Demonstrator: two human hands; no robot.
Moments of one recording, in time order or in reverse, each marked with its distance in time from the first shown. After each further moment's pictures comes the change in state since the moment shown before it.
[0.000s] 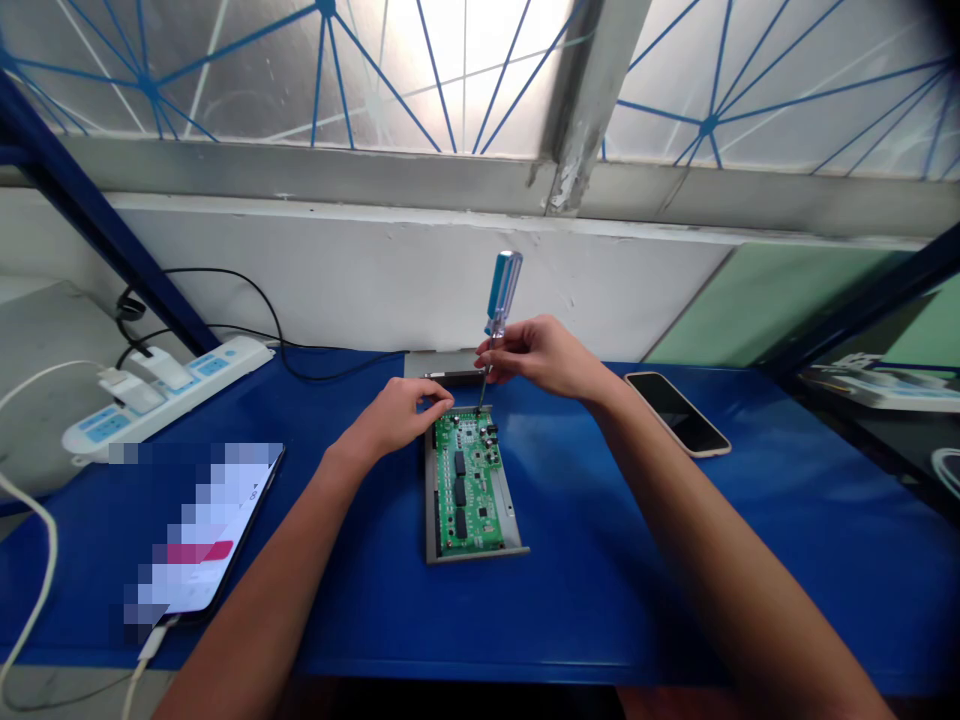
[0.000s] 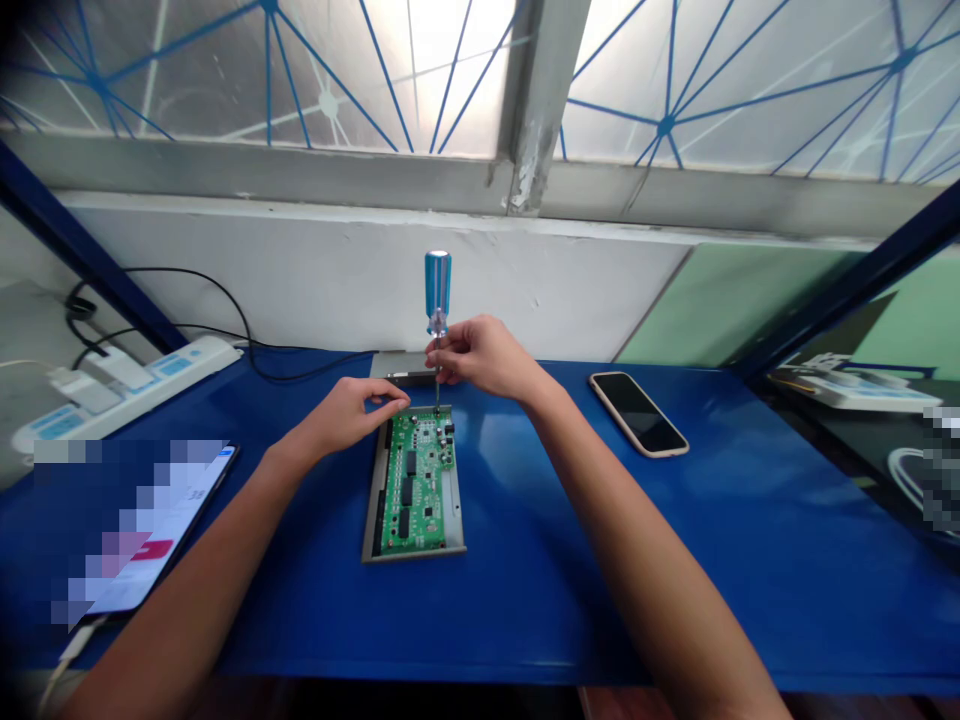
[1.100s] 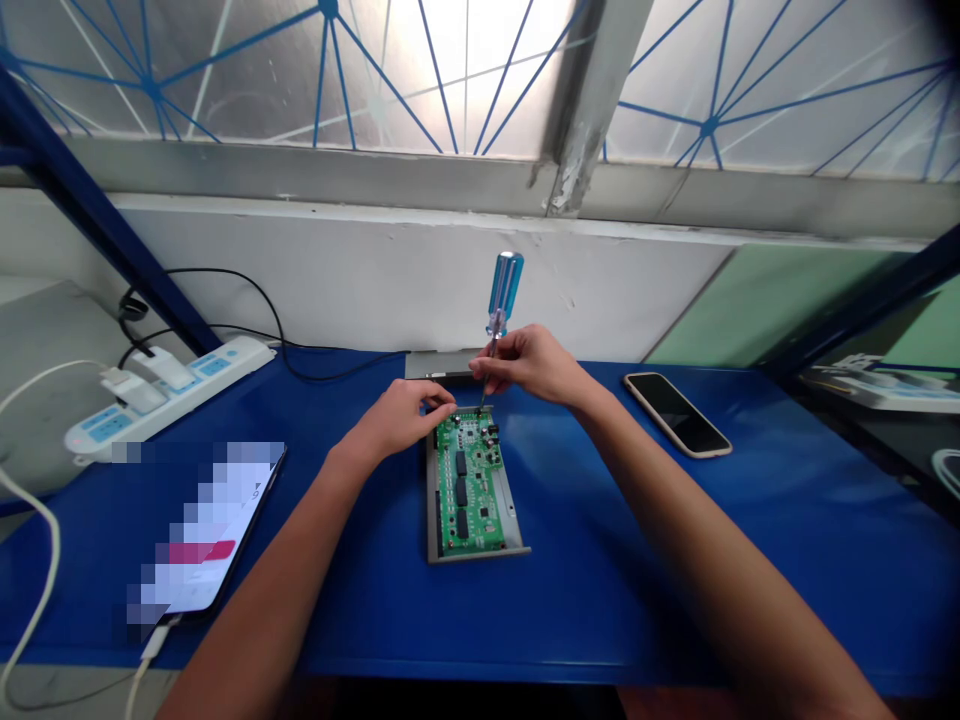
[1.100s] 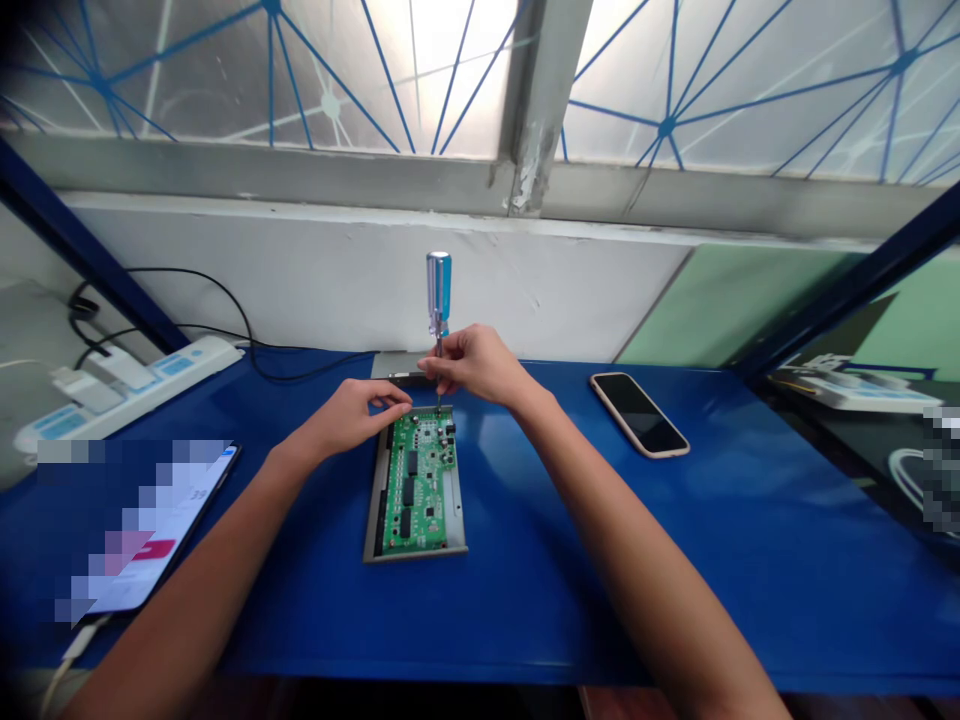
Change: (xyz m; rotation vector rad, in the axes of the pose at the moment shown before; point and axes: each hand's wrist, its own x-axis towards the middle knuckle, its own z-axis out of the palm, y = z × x) left_hand -0.001 0.003 0.001 -0.062 -0.012 -0.044; right_hand 0.005 0.014 0.010 -0.003 -0.004 0.030
